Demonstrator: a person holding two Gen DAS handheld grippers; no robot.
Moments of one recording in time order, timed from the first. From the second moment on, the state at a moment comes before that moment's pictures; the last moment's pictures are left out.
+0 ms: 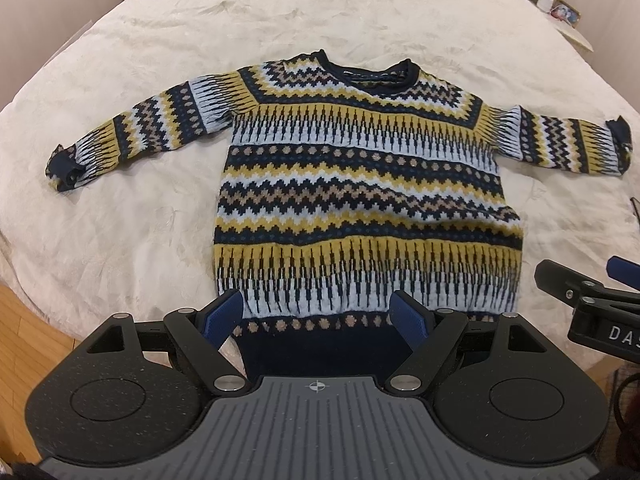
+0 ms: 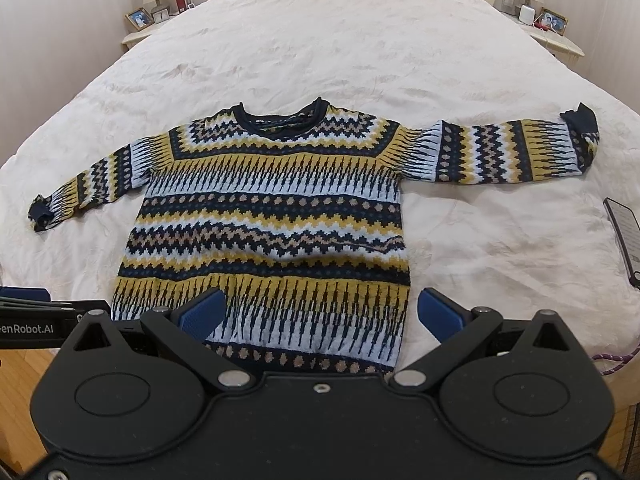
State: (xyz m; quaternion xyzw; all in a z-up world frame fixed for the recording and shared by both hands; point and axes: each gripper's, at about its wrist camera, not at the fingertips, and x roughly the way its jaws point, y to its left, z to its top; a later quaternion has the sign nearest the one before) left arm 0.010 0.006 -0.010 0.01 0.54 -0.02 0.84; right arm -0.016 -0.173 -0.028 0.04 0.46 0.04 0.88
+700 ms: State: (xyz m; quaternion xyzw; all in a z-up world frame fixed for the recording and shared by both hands) left arm 0.122 0.016 -0.002 0.03 0.54 -0.07 0.84; right arm 0.070 -0.159 -0.030 0.07 0.48 0.03 0.87
